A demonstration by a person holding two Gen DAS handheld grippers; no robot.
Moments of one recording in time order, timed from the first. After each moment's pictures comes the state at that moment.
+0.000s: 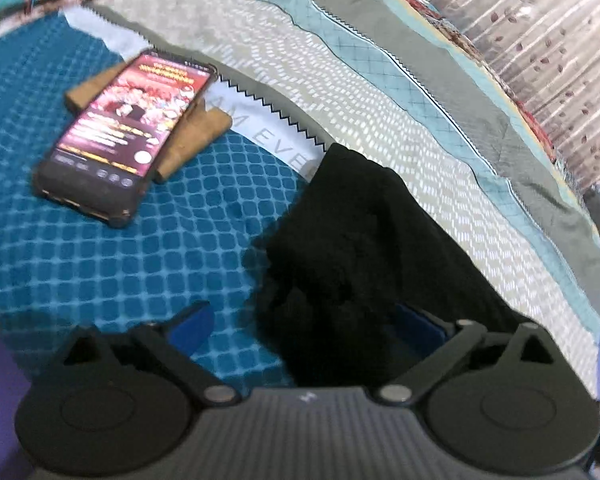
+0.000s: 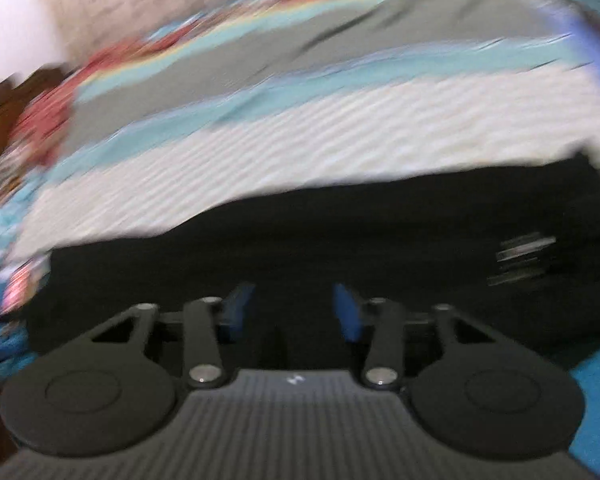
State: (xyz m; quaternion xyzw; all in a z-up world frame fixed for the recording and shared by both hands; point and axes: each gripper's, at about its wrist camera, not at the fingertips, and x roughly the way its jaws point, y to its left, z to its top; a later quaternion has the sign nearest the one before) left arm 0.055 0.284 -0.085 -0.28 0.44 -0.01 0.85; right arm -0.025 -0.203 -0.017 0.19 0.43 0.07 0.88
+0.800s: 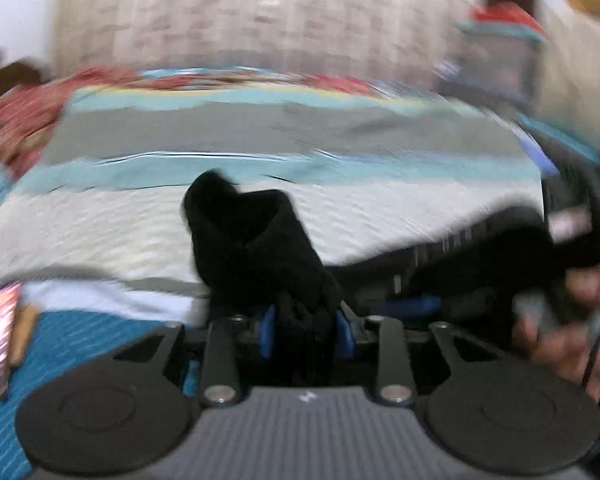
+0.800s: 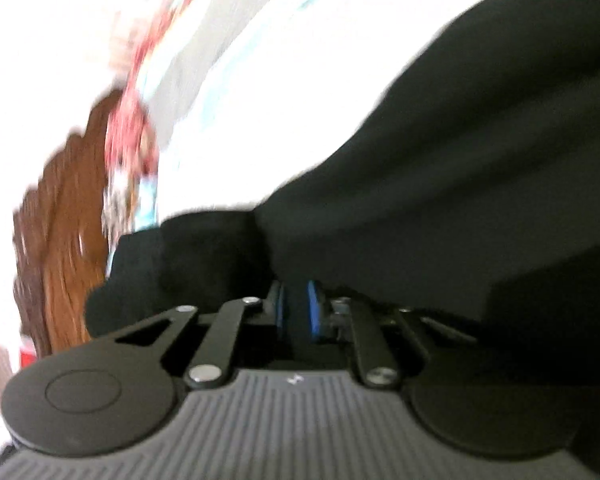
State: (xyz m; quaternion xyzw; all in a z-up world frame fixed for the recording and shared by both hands) left arm 0.005 0.083 -0.033 0.06 0.30 -0.20 0.93; right arm 0.032 -0.215 -0.065 0.48 0.44 0.11 0.75
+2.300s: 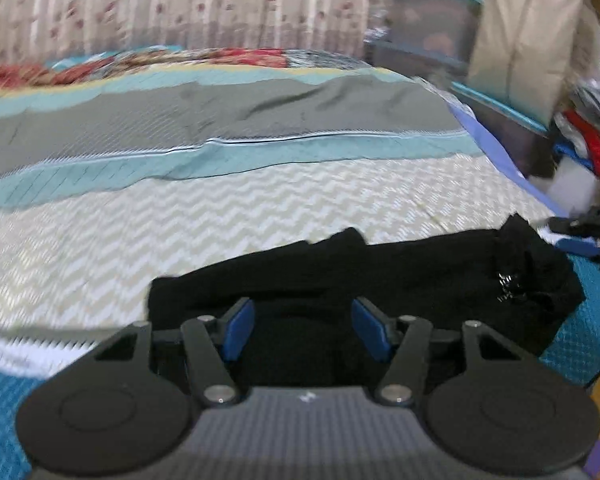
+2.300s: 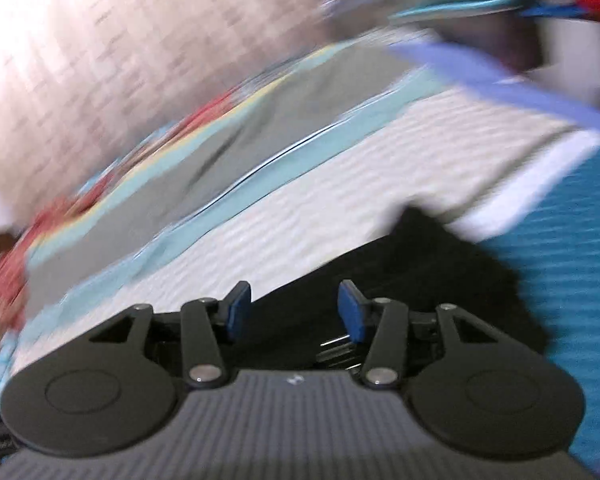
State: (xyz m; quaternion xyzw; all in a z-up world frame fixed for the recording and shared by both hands) left arm 0.046 -0.018 -0.020 0.06 0.34 -0.28 0.90; right arm -0.081 -0.393 -0.012 0.31 0.24 -0.19 0.90
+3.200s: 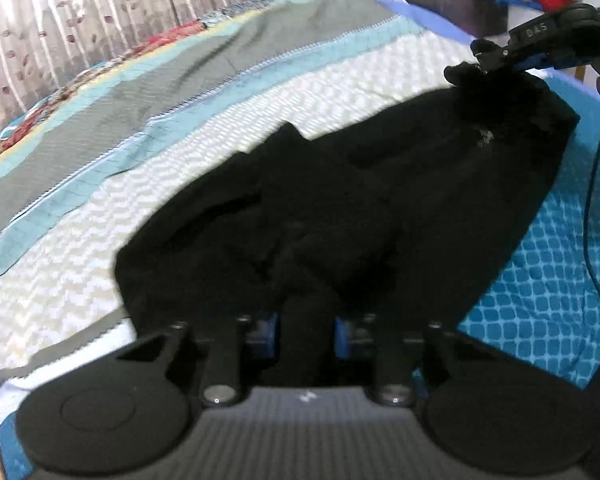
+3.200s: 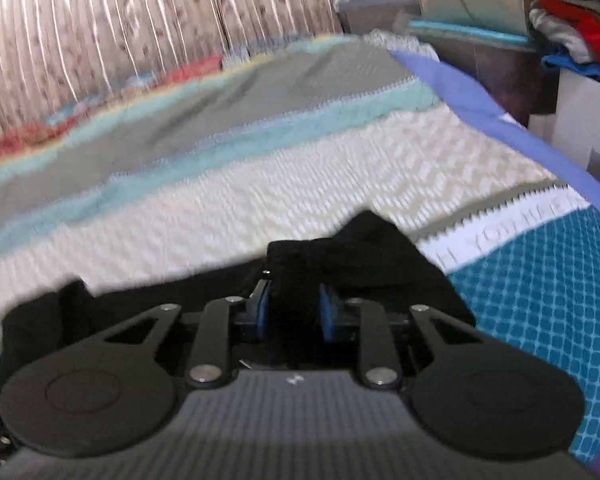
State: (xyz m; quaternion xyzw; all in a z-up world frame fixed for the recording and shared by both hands) left arm -0.001 -0.039 -0.060 0.25 0.35 -0.30 0.85; right arm -0.040 -0.389 -0.018 0.17 0.28 -0.14 0.93
